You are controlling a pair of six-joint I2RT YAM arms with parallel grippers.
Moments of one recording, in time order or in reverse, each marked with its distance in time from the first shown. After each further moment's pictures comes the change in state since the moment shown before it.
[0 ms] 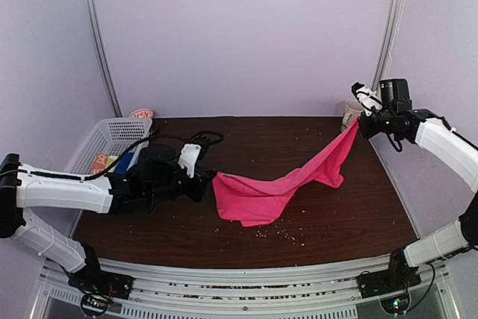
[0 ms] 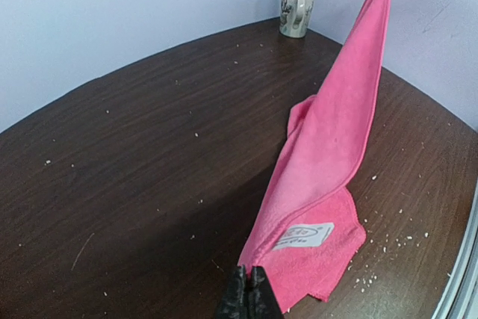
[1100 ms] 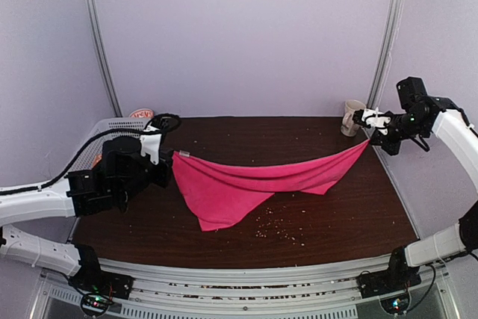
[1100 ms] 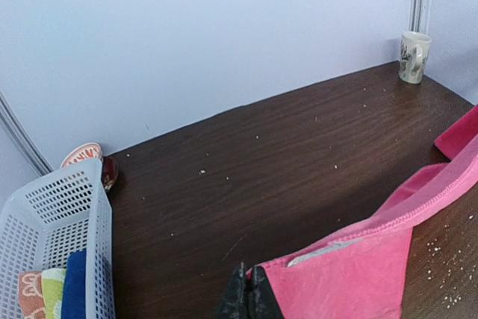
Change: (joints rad) left arm 0.019 -0.314 -0.014 -0.253 -0.408 0.087; right arm -0.149 -0.036 0.147 -0.550 -0.332 -0.676
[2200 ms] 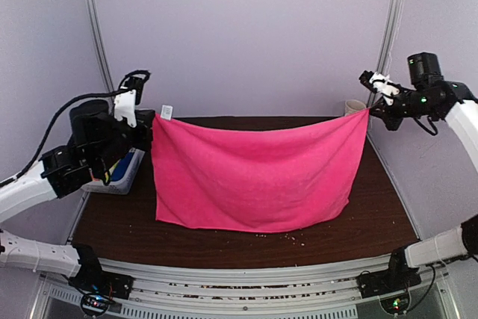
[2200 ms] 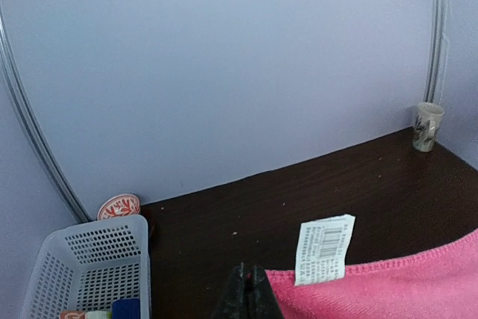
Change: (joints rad) left arm 0.086 -0.093 0.216 -0.076 0.019 0.088; right arm 0.055 -0.072 0.208 0.002 -0.056 0.308
